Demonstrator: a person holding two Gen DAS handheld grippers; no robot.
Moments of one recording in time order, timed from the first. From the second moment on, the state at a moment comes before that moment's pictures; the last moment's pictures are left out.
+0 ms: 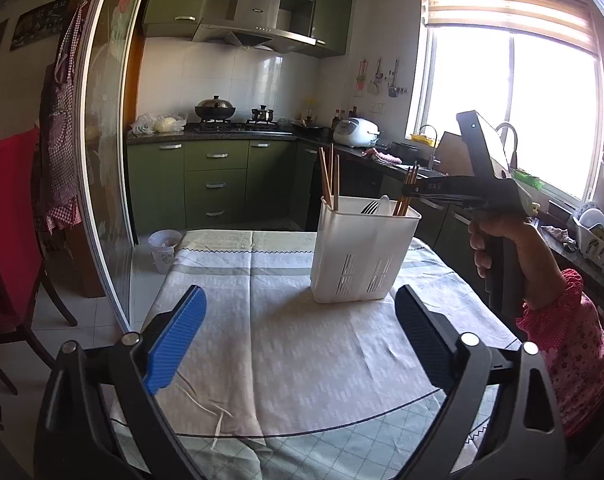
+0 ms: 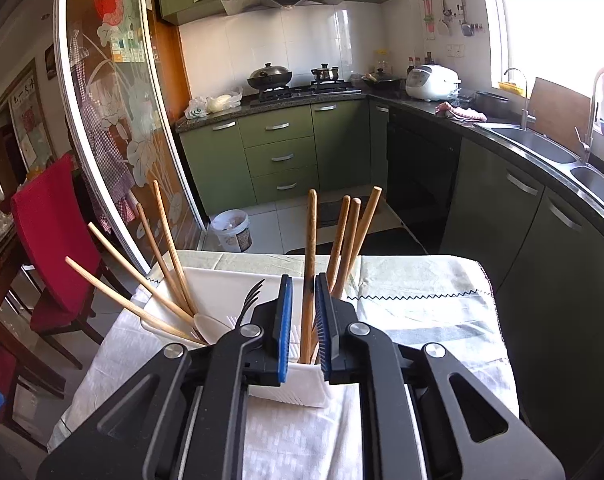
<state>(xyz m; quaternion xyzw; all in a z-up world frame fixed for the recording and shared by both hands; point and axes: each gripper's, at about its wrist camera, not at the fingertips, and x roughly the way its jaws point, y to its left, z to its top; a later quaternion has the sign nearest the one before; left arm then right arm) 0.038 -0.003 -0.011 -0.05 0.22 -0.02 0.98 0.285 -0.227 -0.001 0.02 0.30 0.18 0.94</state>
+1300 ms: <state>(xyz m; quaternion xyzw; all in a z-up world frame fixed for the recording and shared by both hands) -0.038 -0.060 -0.005 -0.01 0.20 -0.02 0.98 -0.023 -0.321 -0.038 0.04 0.16 0.12 0.98</state>
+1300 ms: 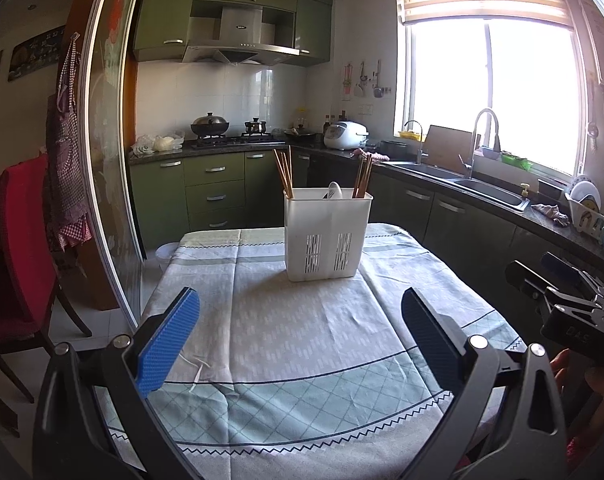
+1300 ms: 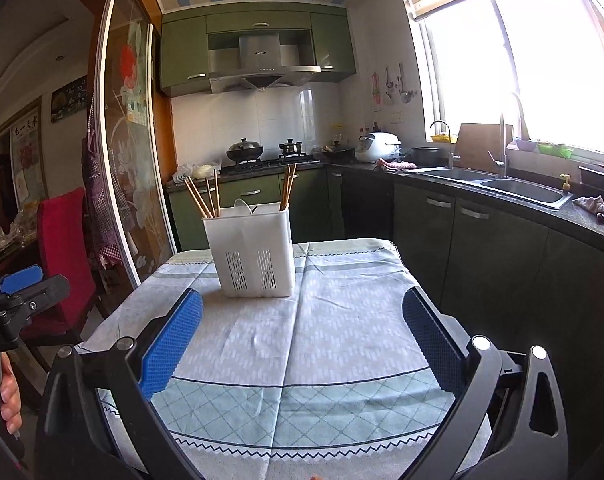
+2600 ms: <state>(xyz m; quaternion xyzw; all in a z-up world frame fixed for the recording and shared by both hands) -0.060 -0.047 -0.011 -0.03 0.20 -0.01 0.98 -0.040 -0.303 -0.035 0.02 0.16 0.15 0.98</state>
